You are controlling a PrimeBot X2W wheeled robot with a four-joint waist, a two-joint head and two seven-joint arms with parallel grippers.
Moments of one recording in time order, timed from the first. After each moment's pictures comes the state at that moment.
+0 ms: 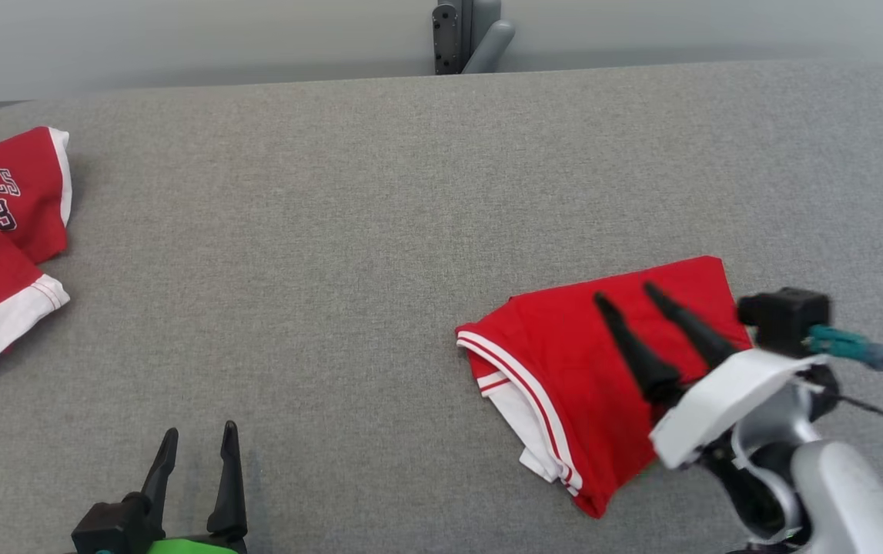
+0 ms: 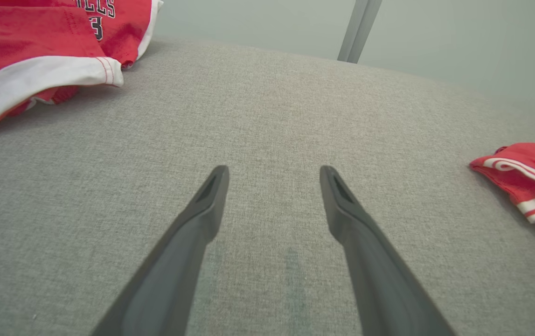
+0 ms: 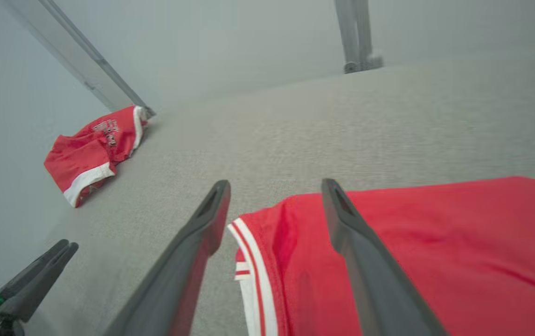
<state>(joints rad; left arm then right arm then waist) 0.07 0.05 0.00 0.23 -0.25 -0.13 -0.26 -0.13 -0.09 0.19 -0.10 0.47 0.13 0.29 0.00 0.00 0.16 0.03</state>
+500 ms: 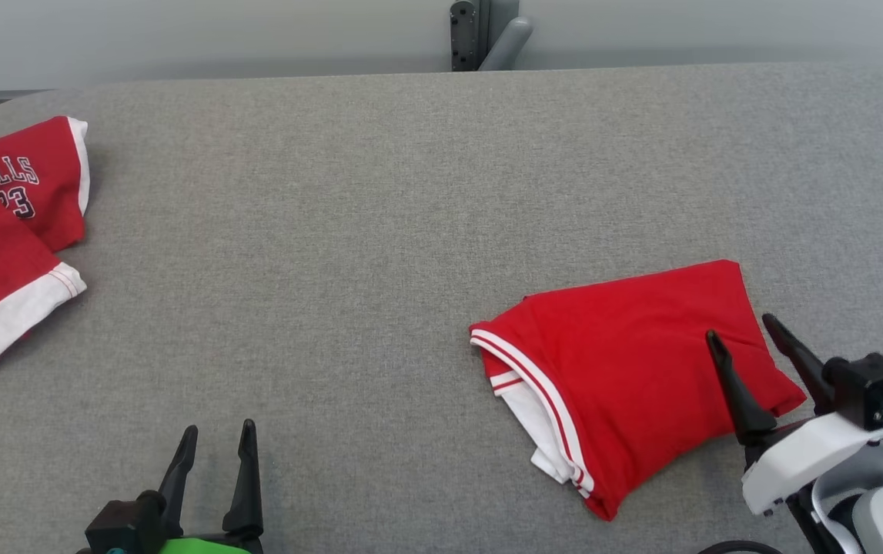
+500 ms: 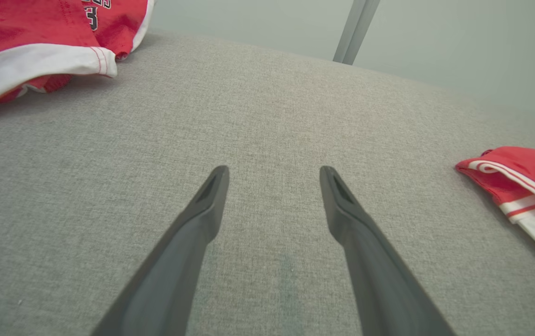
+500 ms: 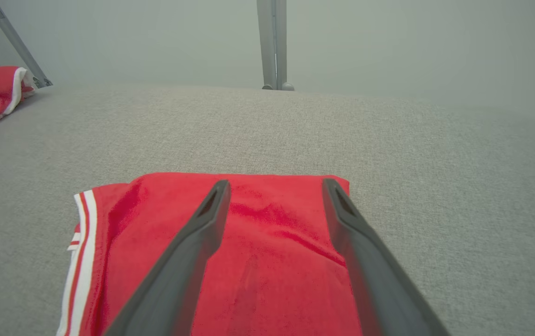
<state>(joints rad) 0.07 0.05 -0.04 0.23 -0.29 -0.13 -0.26 -0.04 -0.31 0.11 0.02 0.33 0.13 -0.03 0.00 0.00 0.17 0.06</state>
